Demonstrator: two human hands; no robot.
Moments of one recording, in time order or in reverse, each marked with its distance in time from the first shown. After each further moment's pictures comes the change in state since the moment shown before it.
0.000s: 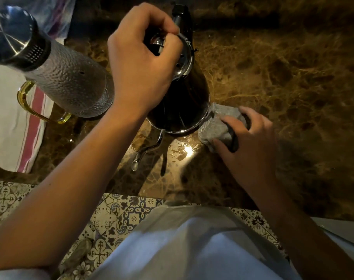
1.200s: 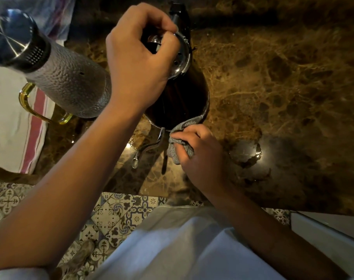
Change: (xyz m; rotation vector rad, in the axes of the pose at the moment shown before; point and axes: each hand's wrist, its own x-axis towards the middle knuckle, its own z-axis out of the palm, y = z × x) left_hand 0.002 0.001 -0.001 -0.008 -0.035 0.015; right_hand -0.017 -0.070 0.047 0.499 0.144 -0.140
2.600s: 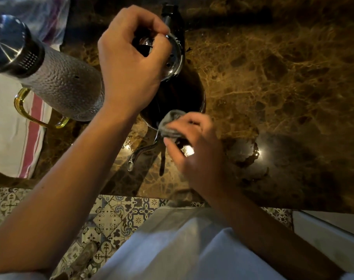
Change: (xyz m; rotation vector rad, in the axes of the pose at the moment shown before) left_hand 0.000 -0.002 -0.001 0.001 -0.004 0.000; right_hand 0.010 -0.015 -0.010 0.131 0.025 0.019
